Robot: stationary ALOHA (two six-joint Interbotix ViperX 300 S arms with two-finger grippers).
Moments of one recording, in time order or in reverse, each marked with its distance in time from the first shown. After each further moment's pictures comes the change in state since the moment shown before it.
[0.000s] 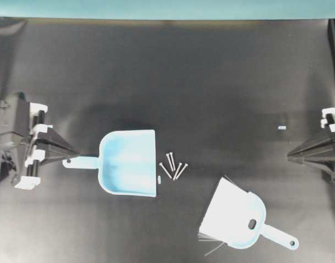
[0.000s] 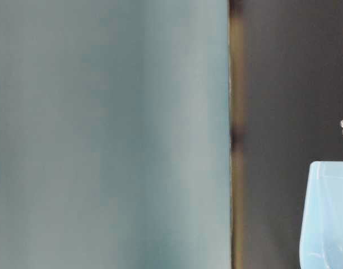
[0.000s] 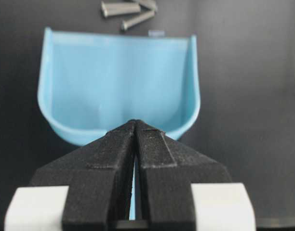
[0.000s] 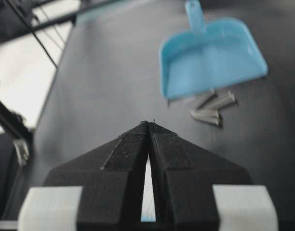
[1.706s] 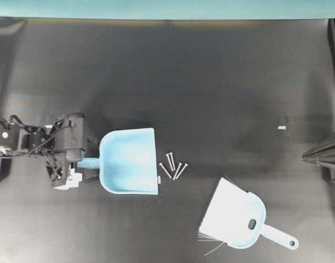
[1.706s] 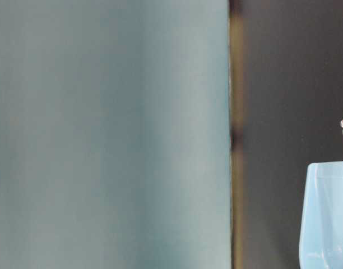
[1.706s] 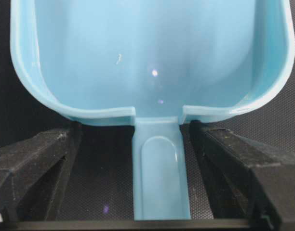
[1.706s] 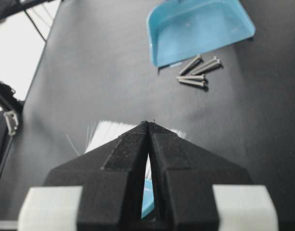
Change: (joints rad) left arm 0.055 0.517 -0.091 0.000 -0.167 0.089; right arm 0.000 -0.284 0.094 0.000 0.202 -0.002
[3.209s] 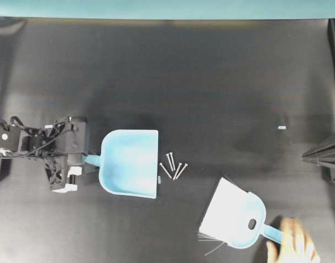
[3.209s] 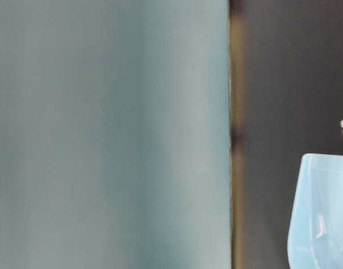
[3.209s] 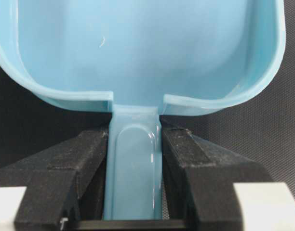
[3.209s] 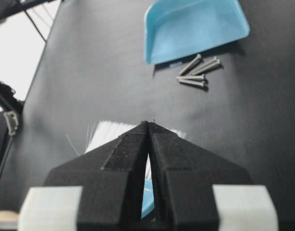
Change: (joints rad) left arm -0.029 -0.029 -0.014 0.002 0.060 -0.002; right arm 0.000 -0.002 0.002 0.000 0.000 0.002
